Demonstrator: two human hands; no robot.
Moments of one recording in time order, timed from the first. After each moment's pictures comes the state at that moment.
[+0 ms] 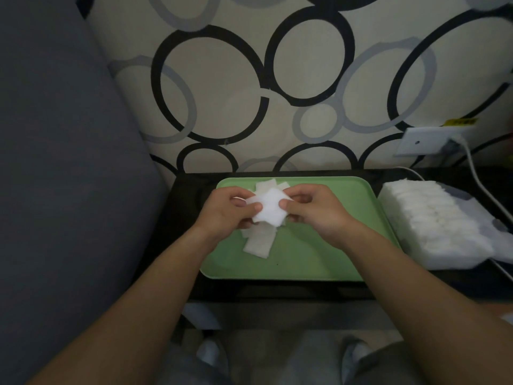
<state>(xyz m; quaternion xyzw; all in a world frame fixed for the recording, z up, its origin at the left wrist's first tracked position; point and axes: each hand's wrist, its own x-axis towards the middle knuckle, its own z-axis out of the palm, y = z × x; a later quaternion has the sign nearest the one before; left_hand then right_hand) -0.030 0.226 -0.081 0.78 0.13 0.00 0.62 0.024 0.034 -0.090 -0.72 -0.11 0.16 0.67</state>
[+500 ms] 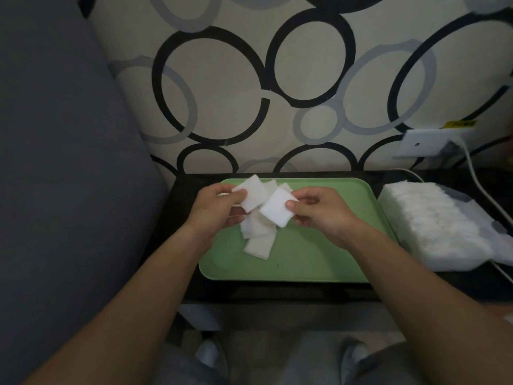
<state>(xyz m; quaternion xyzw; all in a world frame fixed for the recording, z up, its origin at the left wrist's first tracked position) -0.030 0.237 -0.076 0.69 0.21 0.03 0.69 0.028 0.024 -0.092 -0.70 -0.06 0.19 0.68</state>
